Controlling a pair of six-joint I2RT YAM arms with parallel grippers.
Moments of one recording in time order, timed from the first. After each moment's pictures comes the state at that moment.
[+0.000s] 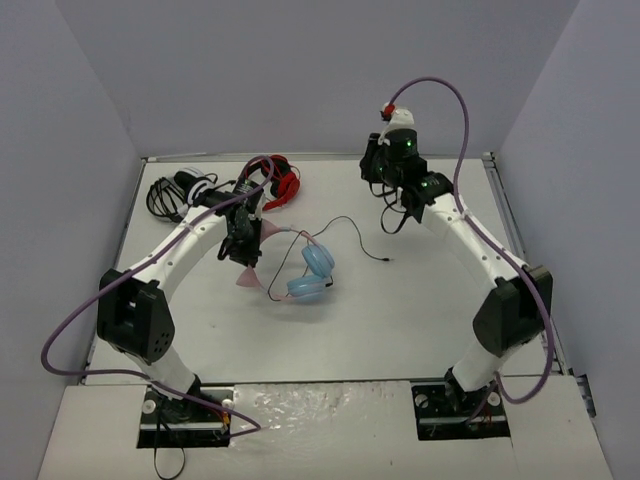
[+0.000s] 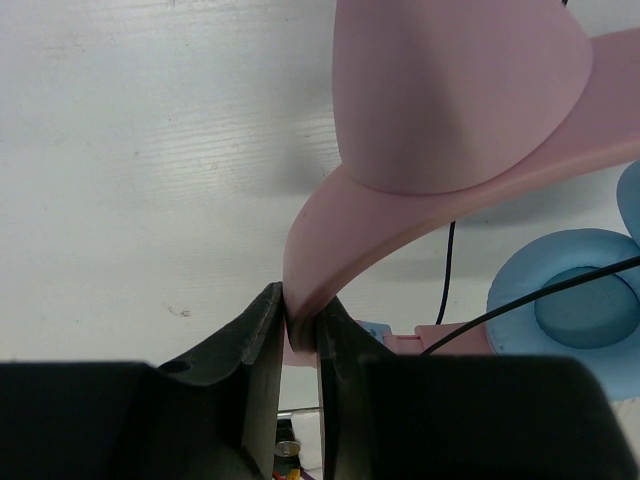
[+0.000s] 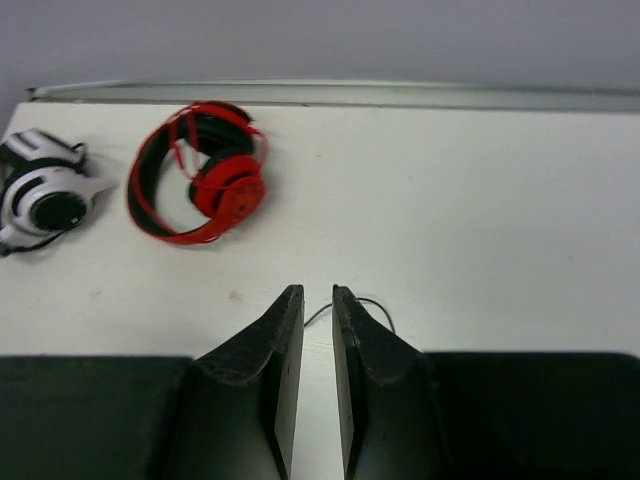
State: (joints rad) left arm -0.42 1.64 1.44 -1.07 -0.02 -0.35; right arm 0.42 1.66 1.53 -0.26 0.12 0.33
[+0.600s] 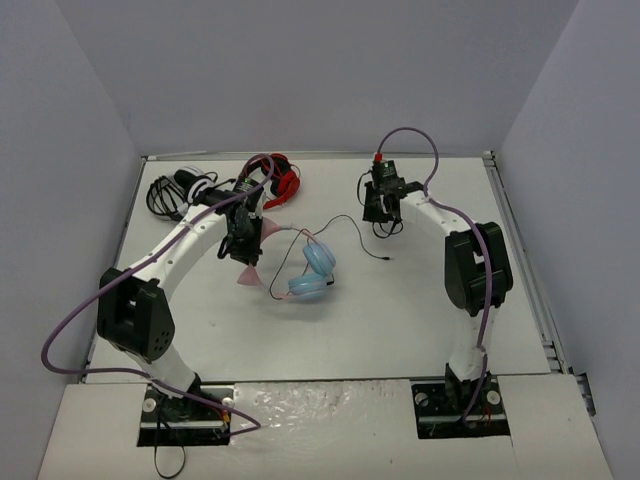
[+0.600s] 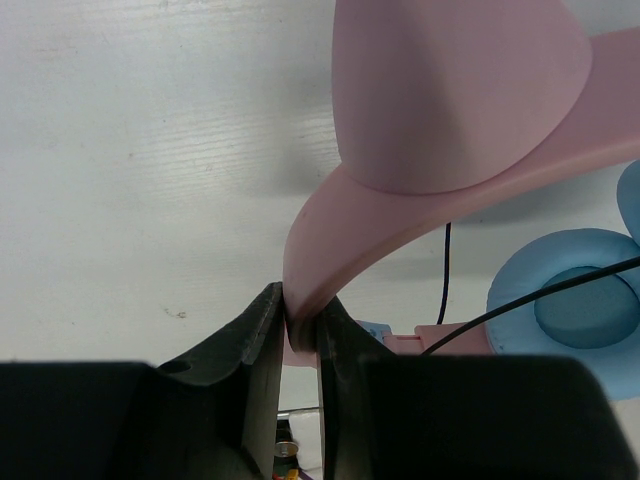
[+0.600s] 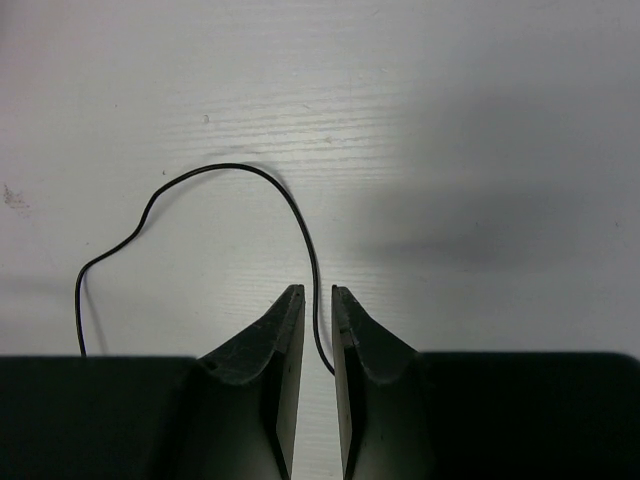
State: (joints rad) left arm -0.42 1.64 1.44 -1.06 -0.01 -0.35; right arm 0.35 1.98 1.47 -0.41 0.05 0.42
